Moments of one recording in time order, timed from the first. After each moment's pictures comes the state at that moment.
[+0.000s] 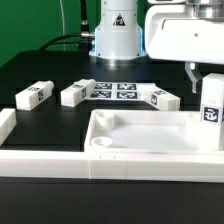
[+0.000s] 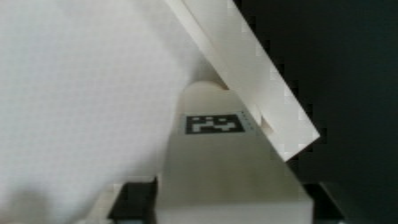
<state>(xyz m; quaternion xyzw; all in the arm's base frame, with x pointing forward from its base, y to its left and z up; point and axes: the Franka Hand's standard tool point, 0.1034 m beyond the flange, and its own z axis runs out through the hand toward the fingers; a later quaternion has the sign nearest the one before) 0.631 0.100 0.107 -0.95 0.31 0.00 0.05</state>
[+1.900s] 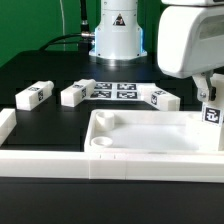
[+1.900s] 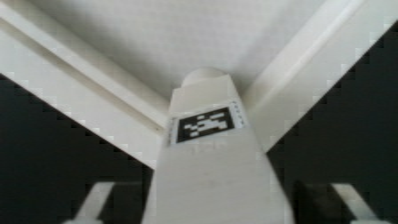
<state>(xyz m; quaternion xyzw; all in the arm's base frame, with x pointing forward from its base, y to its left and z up) 0.633 0.104 0.106 -0.95 -0.31 -0.02 0.02</state>
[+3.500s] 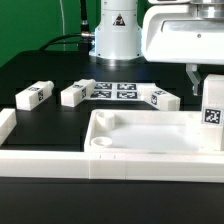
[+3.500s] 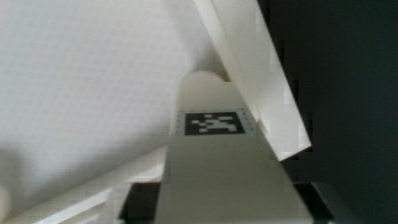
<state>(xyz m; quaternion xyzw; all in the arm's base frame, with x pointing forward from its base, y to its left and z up) 0.635 0.100 0.106 -0.97 0.25 -0.01 0.04</state>
